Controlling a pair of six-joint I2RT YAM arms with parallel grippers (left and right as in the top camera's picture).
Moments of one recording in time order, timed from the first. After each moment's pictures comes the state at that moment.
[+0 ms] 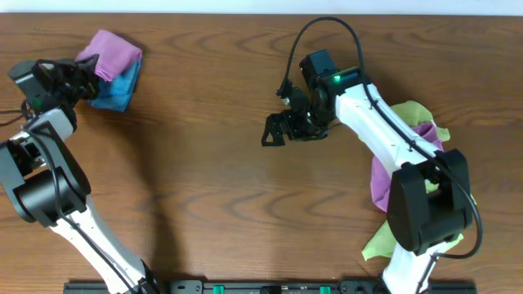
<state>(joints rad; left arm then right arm) 0.51 2.23 1.38 0.39 0.81 -1.51 0.39 1.96 1.53 -1.00 -0.54 0.09</state>
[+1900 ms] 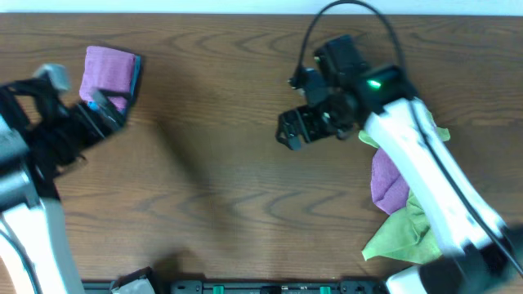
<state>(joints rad) 0.36 1.10 1.35 -1.05 0.64 -0.20 0.43 1.60 1.64 -1.26 -0.29 0.07</state>
